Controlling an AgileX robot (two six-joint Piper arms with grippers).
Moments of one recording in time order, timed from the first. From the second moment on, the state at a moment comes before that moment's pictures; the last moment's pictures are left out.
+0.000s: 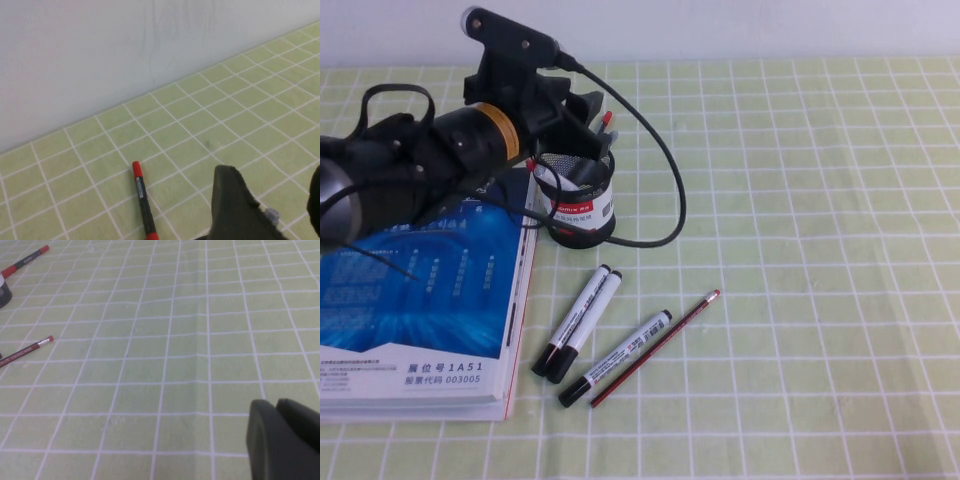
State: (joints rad) right arm 0.13 -0.01 0.03 0.14 0.38 0.03; left arm -0.39 1.78 -1.20 0.71 -0.24 -0.47
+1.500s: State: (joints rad) right arm 0.13 -0.01 0.03 0.14 0.38 0.03; left arm -0.40 2.00 -1.33 0.92 -0.29 -0.52
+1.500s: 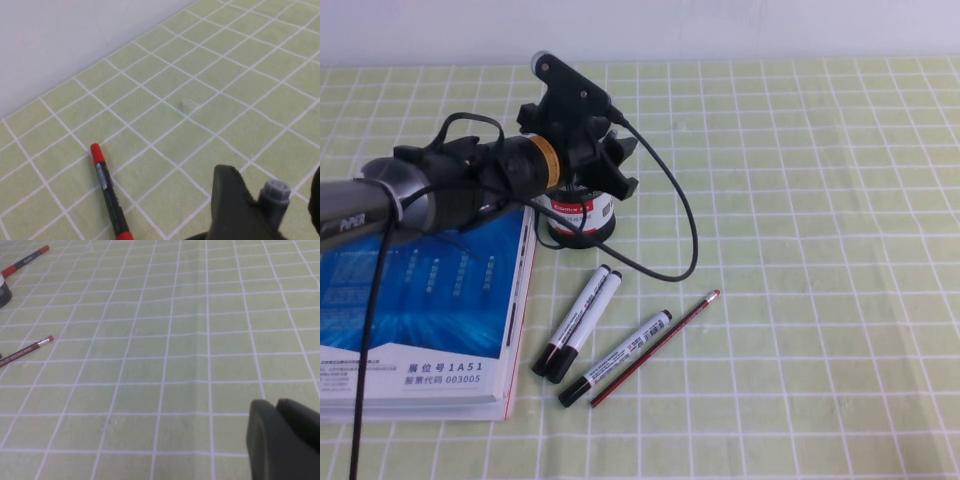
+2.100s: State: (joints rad) right arm 0.13 -0.01 0.03 0.14 0.38 0.03; left arm -0.40 2.02 -1.35 0.92 -0.25 -0.50
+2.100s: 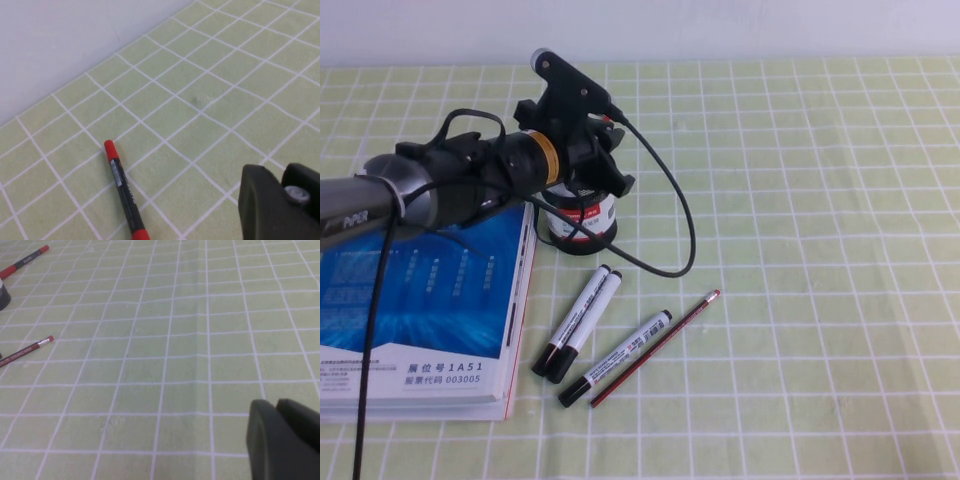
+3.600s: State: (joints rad) right arm 0.13 -0.01 0.03 0.14 0.38 0.03; left arm -0.40 1.32 -0.74 0.62 -0.54 -0.65
